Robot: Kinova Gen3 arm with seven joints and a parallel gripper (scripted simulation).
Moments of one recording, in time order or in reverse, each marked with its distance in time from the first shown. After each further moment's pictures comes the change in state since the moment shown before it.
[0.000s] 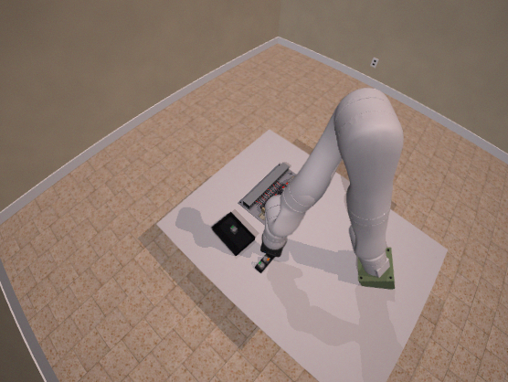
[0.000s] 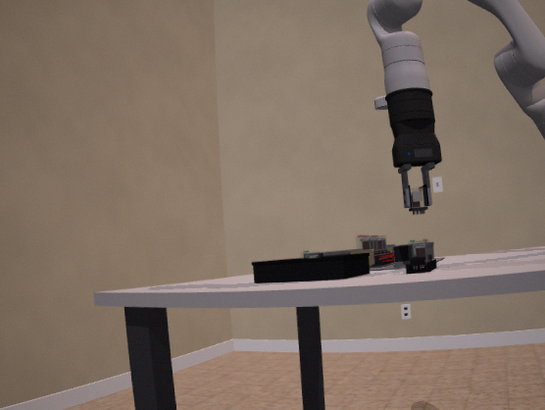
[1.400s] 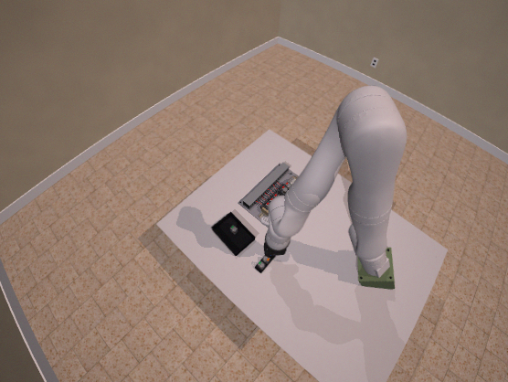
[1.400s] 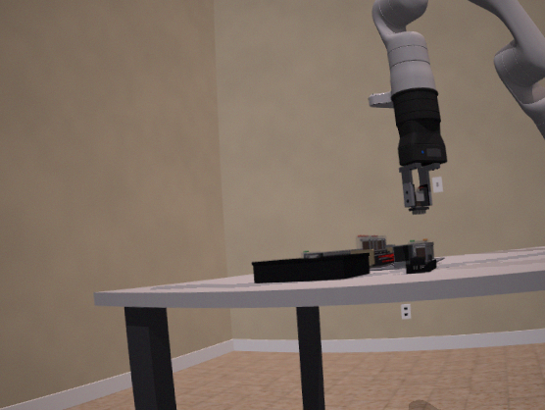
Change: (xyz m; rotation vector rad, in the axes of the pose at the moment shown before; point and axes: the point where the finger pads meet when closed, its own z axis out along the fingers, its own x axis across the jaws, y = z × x) arm 0.000 0.001 0.000 -0.003 0.000 -0.415
